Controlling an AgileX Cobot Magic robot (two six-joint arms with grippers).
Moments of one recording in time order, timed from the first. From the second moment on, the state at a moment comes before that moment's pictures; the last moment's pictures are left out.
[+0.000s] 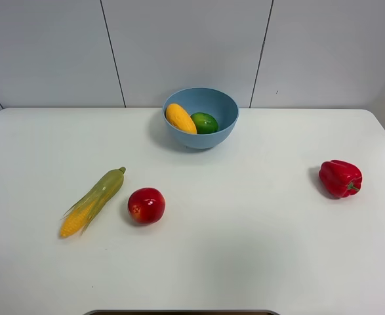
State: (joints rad) left arm -0.08 0.00 -0.44 0.08 1.09 -0.10; right arm 0.10 0.33 -1.00 -0.09 1.16 0.00
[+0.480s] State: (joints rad) left arm -0.08 0.00 -0.44 0.08 1.09 -0.10; right arm 0.02 0.04 -0.66 -0.07 1.15 0.06
